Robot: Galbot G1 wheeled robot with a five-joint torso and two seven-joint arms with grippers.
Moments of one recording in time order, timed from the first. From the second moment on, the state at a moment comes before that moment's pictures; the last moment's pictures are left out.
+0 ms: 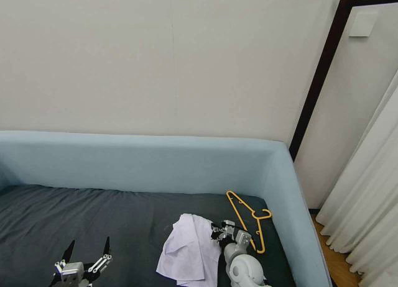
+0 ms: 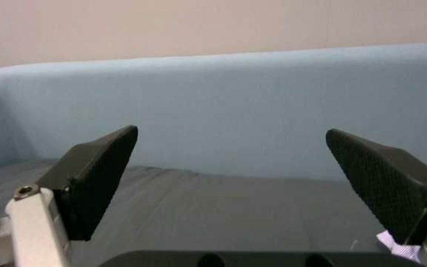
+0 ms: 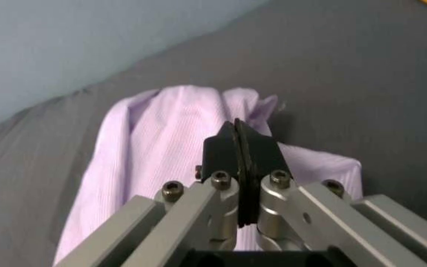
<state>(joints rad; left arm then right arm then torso) 1.72 -1.41 -0.74 -1.96 -0.17 -0.31 -0.08 -0.95 1.41 0.07 1.35 0.81 -0.23 0.23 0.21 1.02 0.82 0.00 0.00</state>
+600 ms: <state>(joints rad) 1.70 -1.40 -0.74 -1.94 -0.18 -0.30 -0.08 -0.93 1.43 0.07 1.31 0.81 -0.24 0.21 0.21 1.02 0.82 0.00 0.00</state>
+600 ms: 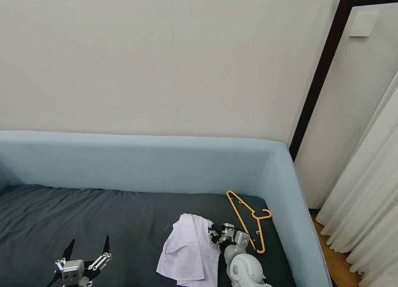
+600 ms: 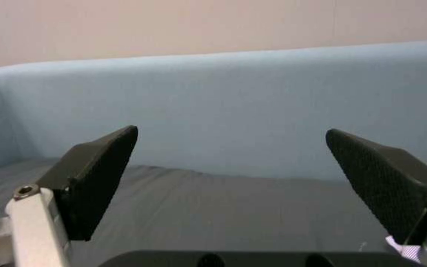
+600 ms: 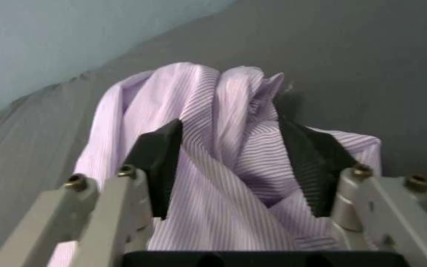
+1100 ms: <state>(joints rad) 1.69 -1.40 -0.74 -1.93 -0.18 -0.30 -0.08 -0.95 1.42 0.05 1.31 0.79 -0.22 0.15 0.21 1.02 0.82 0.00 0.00</state>
